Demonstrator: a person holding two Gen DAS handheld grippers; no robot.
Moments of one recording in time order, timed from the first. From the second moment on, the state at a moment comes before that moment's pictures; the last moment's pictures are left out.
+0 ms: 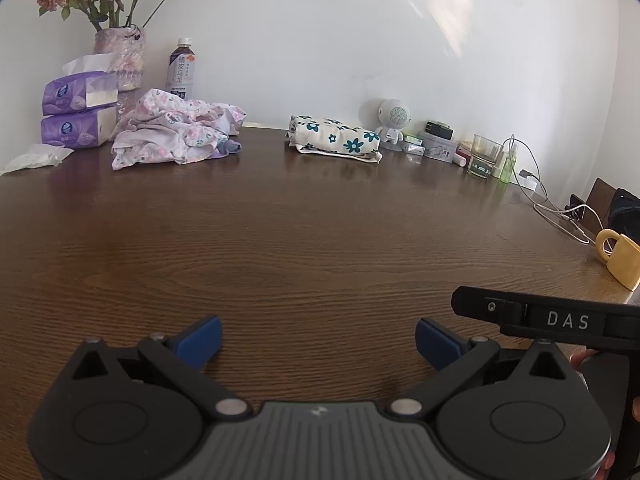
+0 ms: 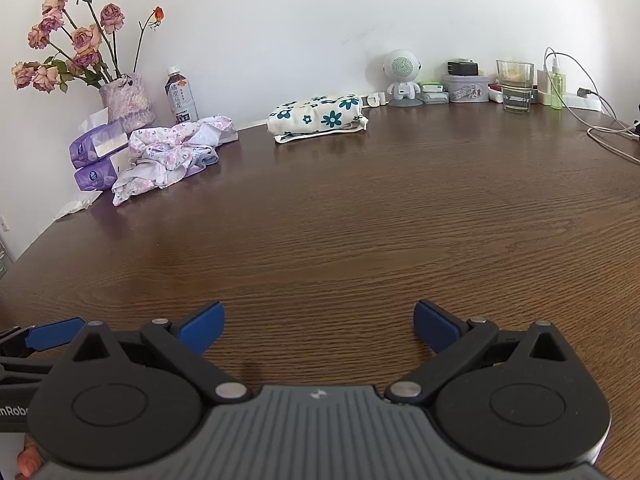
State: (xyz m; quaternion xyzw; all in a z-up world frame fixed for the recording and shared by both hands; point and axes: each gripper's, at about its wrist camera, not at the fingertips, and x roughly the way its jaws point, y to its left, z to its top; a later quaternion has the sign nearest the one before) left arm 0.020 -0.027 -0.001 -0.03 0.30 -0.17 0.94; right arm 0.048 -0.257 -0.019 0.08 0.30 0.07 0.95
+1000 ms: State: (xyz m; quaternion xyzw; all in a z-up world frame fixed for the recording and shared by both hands) left arm 0.019 -0.027 -0.001 -0.03 0.30 -0.17 0.94; right arm 0.048 -0.255 -0.018 0.08 0.30 0.07 0.95
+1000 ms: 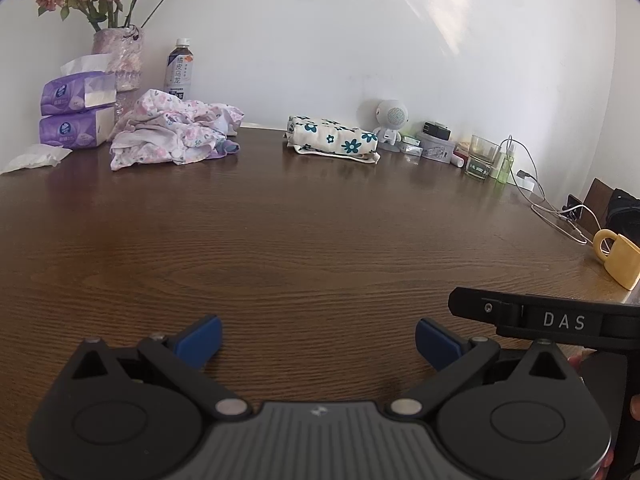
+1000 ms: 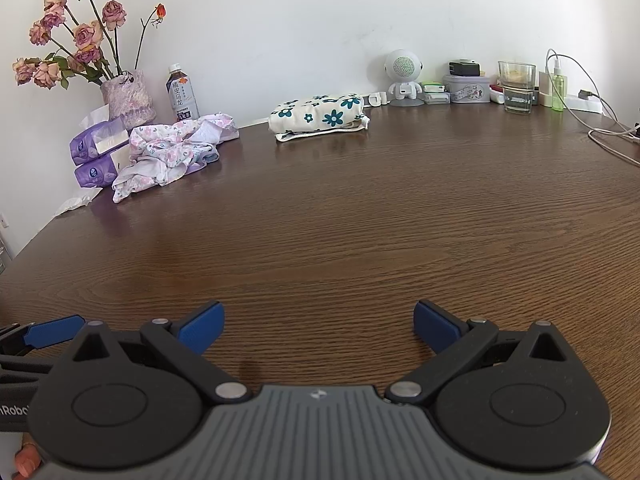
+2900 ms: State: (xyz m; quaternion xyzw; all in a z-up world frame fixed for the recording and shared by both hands) left arm 0.018 -0.028 0.000 -0.03 0.30 -0.17 0.94; right arm 0.048 -0.255 -0.017 0.08 0.30 0.07 0.95
